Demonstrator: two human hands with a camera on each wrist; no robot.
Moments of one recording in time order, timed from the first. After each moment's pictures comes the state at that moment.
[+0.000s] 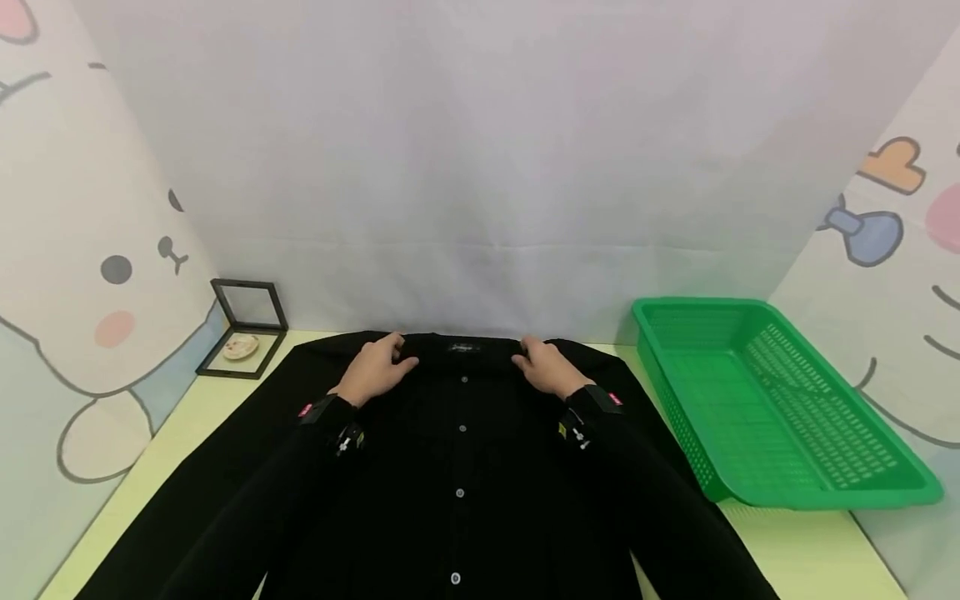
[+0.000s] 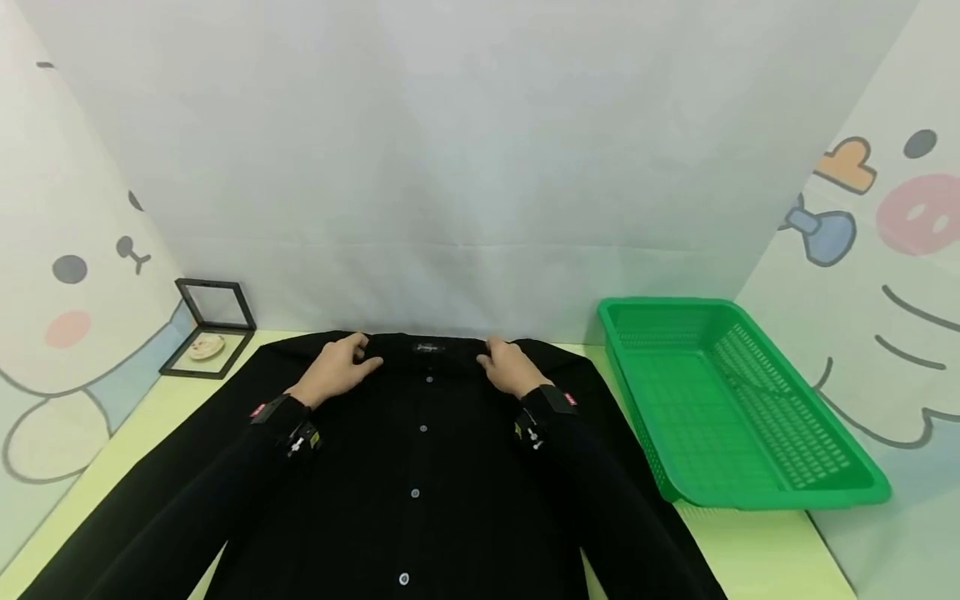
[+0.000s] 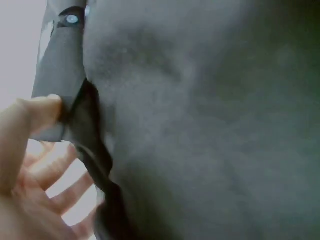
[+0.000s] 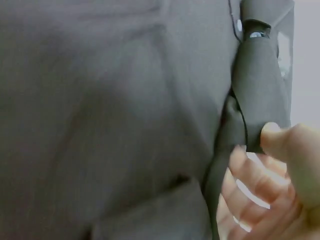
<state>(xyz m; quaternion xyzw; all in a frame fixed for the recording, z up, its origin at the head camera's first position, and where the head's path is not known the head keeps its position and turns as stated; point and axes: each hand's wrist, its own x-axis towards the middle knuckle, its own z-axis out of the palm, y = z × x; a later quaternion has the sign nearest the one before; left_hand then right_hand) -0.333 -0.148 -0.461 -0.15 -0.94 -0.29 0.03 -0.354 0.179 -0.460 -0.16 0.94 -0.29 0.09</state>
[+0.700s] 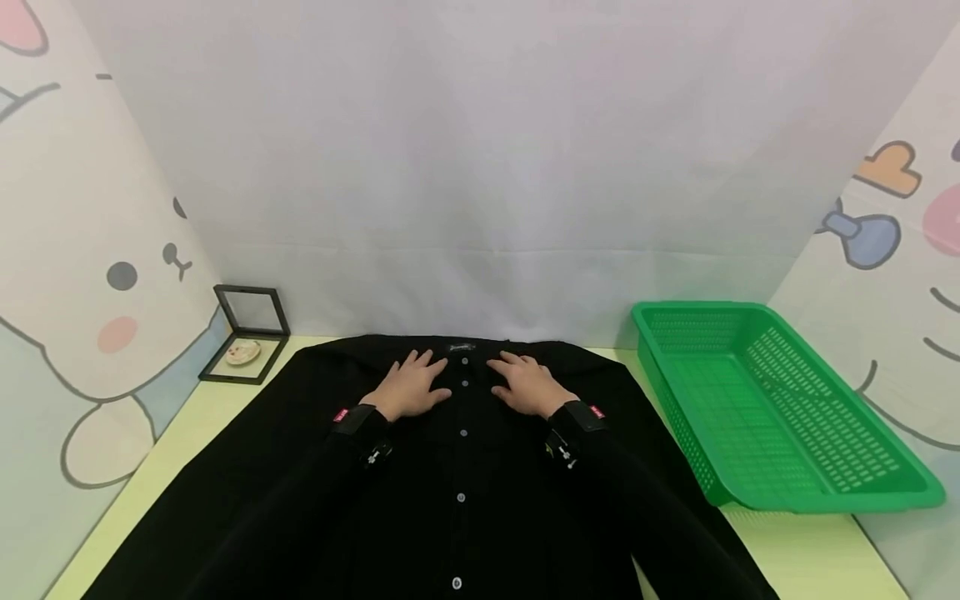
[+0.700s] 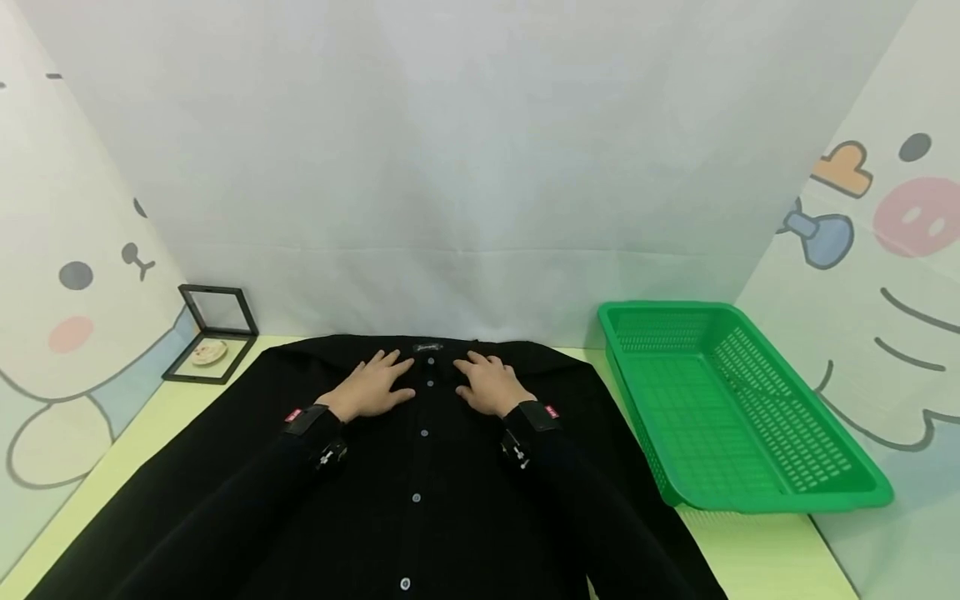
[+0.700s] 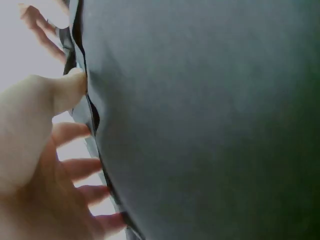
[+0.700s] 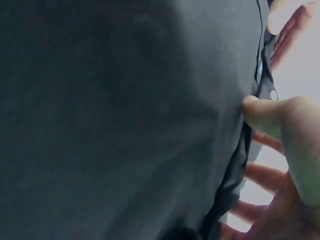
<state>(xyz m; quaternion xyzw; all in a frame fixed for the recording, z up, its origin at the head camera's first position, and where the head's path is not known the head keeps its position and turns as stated) -0.327 -0.100 -0.461 -0.18 -0.97 -0.13 -0.11 -0.344 0.152 -0.480 -0.23 0.96 -0.15 0.07</state>
